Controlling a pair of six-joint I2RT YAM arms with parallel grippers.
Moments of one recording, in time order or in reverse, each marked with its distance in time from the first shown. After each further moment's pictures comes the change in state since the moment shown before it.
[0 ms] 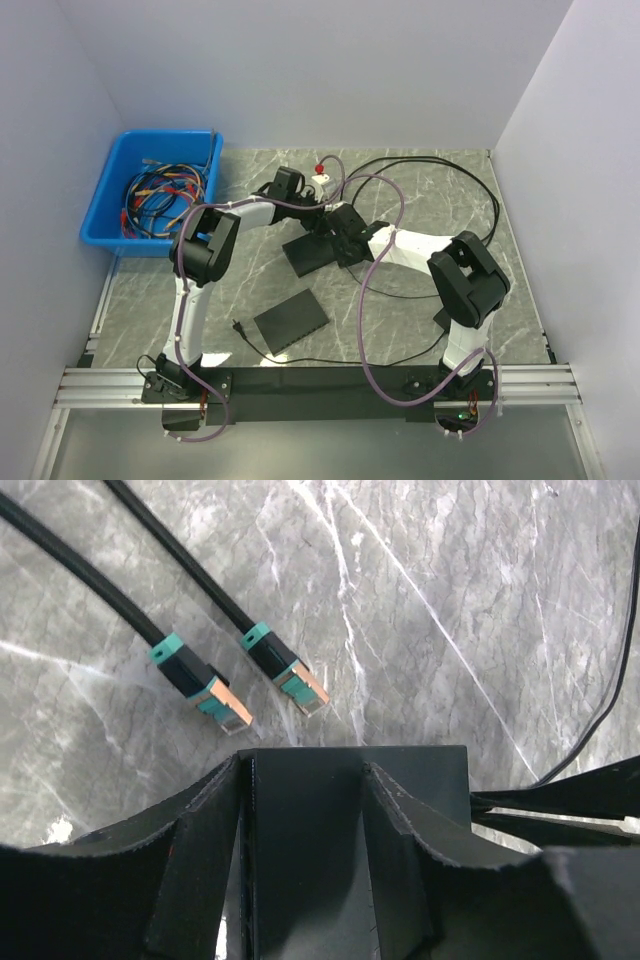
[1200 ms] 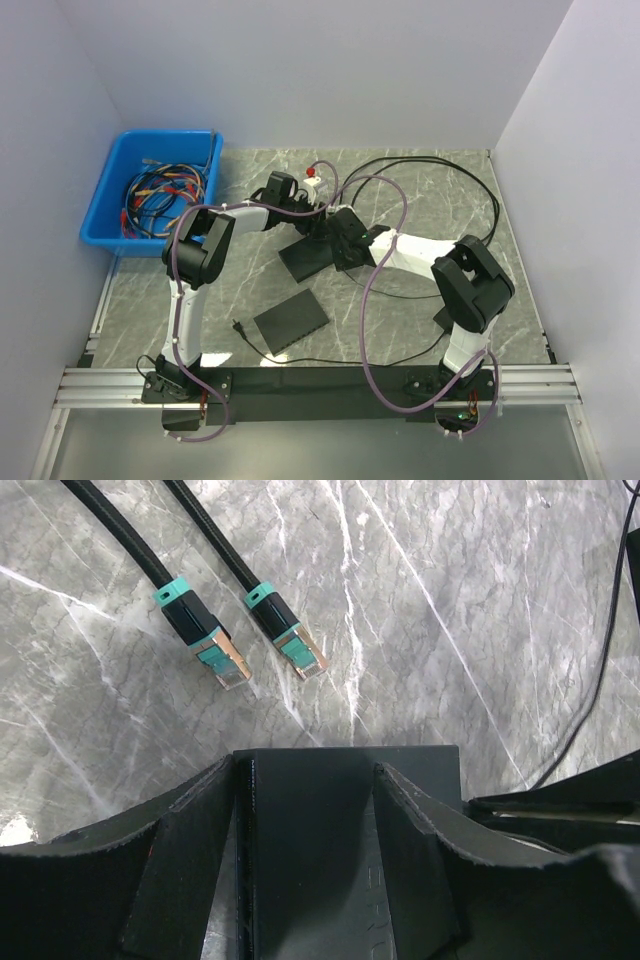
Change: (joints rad) left arm 0.021 -0.055 -0.116 0.095 -0.005 -0.096; right arm 0.027 -0.039 -0.038 0.003 0.002 0.116
